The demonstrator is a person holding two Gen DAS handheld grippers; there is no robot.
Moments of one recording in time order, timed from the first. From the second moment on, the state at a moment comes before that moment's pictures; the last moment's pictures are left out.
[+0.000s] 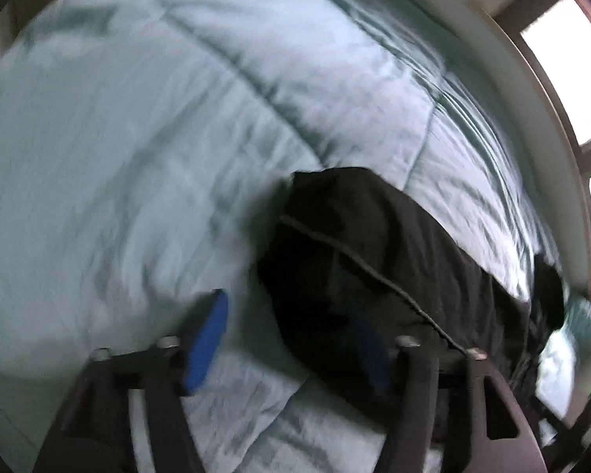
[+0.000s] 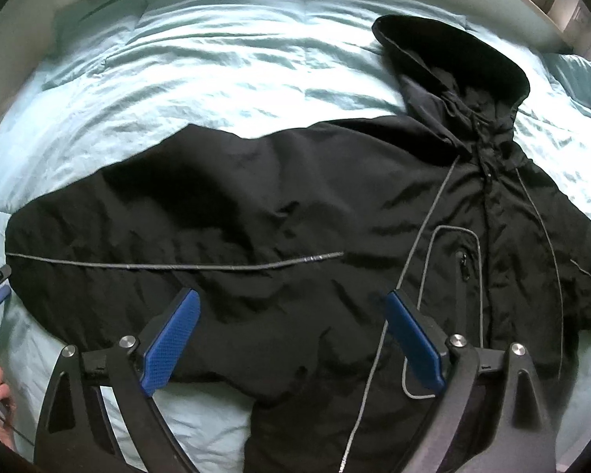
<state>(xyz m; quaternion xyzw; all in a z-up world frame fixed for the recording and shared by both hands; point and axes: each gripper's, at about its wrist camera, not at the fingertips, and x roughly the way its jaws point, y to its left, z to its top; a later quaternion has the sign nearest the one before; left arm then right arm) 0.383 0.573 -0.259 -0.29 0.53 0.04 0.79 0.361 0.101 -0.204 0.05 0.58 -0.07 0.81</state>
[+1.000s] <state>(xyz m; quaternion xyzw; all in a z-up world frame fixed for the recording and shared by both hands) 0.377 0.424 -0.110 -0.19 0.42 -0.15 0.88 0.402 0.081 -0.298 0.06 0.62 -0.06 0.78</state>
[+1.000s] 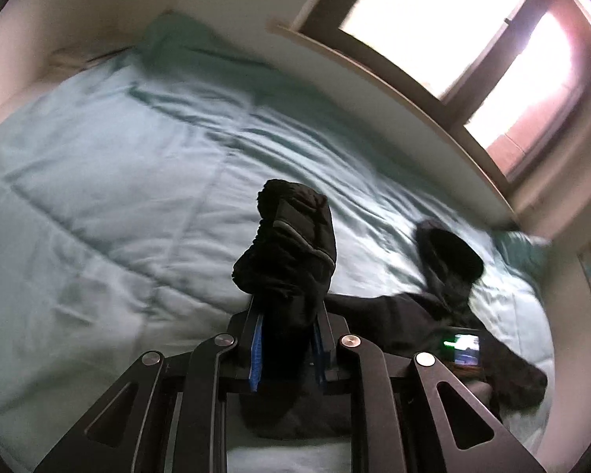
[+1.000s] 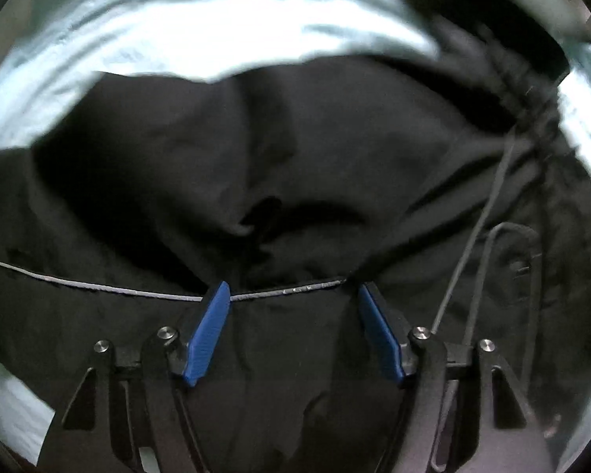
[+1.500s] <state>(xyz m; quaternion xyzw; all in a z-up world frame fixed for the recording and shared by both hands) 0.353 0.221 -0.107 -0.09 0.45 -0.25 0.86 0.319 -0.028 -0.242 0.13 0.59 -0.03 0.80</state>
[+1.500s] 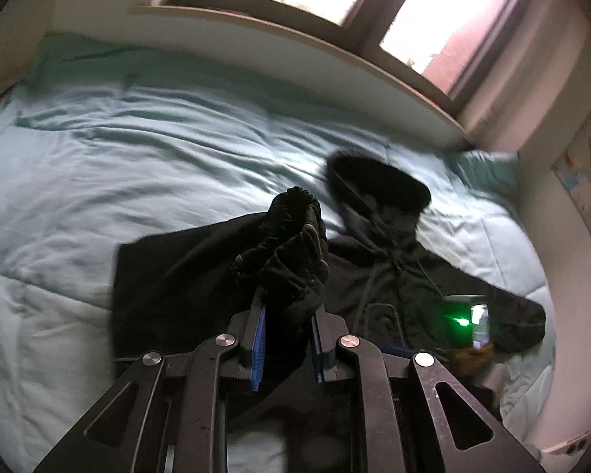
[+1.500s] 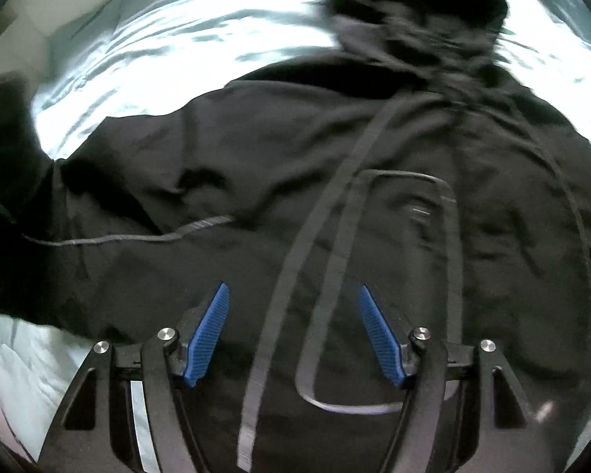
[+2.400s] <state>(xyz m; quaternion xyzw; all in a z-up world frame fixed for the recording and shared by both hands) 0.332 -0.168 -0.240 -0.01 0.59 -0.42 0.69 0.183 -0.277 -0.243 0.16 0.58 -0.18 0.78</state>
